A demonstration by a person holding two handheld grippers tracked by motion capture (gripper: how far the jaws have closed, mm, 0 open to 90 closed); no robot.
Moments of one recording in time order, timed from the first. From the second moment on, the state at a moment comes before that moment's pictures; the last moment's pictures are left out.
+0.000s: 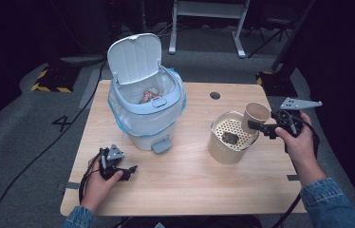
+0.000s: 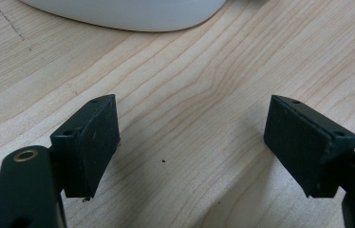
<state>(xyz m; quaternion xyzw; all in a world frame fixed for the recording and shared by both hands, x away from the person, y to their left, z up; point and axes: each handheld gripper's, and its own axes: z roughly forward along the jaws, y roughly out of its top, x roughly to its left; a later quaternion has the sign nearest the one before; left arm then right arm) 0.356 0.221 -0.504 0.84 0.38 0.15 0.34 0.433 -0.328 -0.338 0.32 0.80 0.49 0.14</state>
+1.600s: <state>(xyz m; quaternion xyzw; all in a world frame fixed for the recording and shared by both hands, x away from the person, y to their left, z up) 0.356 0.221 -0.504 0.84 0.39 0.15 0.34 0.466 -0.240 -0.263 0.23 0.81 0.52 0.16</state>
